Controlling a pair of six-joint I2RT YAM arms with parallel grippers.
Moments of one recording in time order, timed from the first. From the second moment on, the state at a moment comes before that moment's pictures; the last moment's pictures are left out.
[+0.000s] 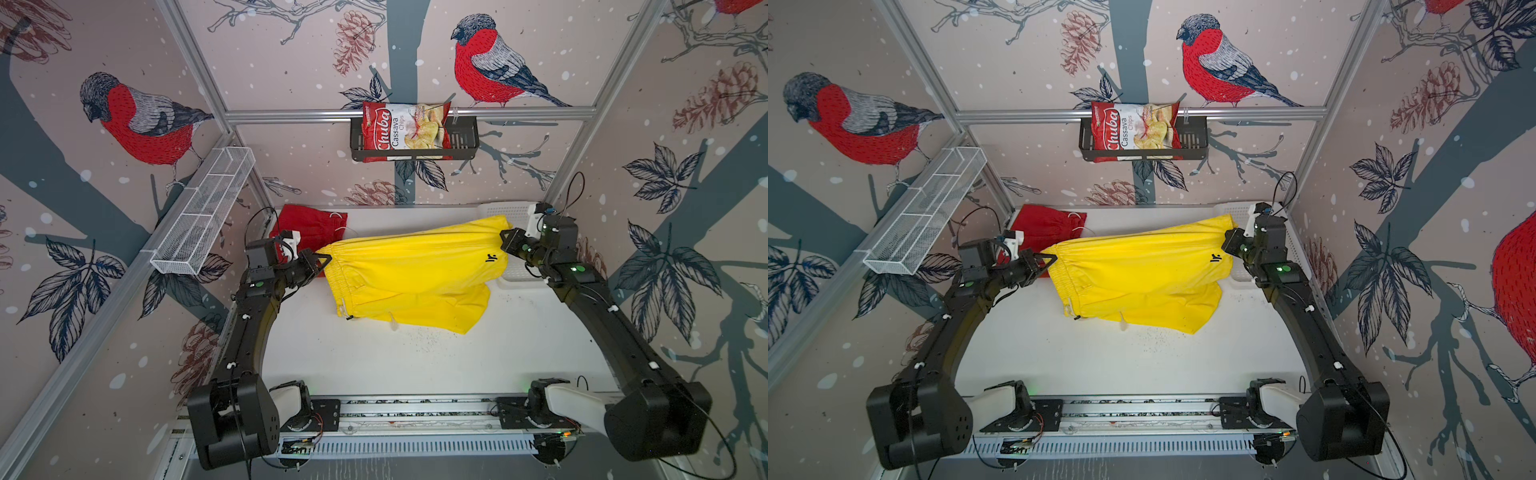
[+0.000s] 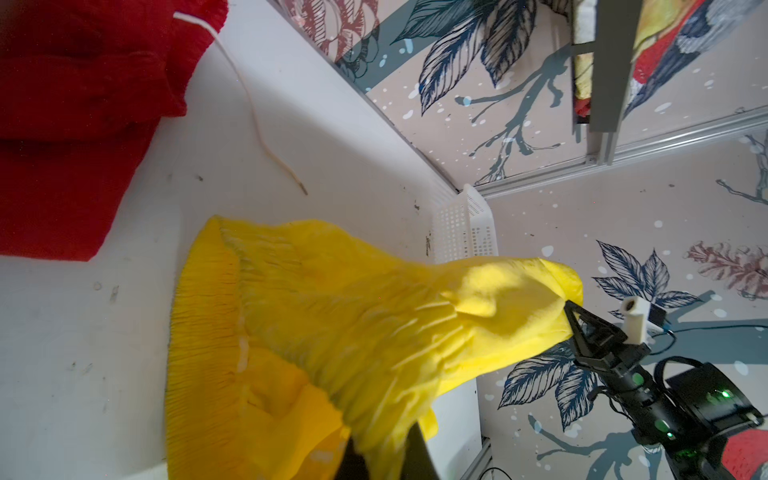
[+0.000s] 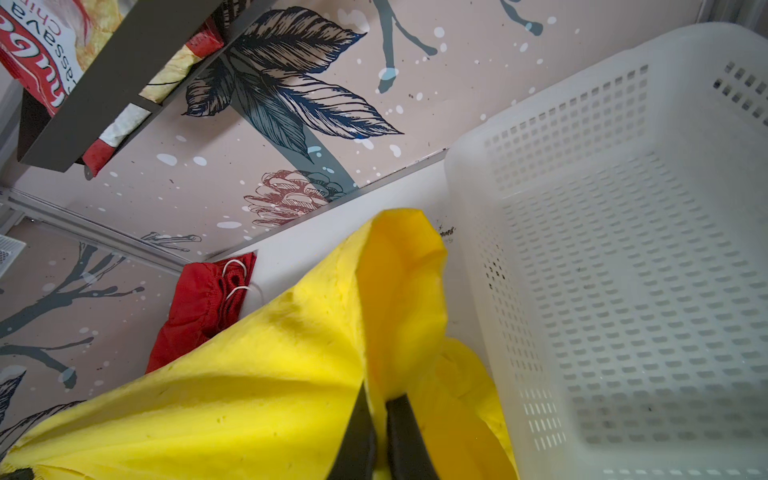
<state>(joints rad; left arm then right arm) 0.19 1.16 0.85 -0.28 0.85 -0.63 0.14 1.18 1.03 -0.32 -0.19 0.47</state>
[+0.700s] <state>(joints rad) 0.05 1.16 0.54 -0.22 0.58 -0.64 0.21 1.21 0.71 -0.22 -0.15 0.52</state>
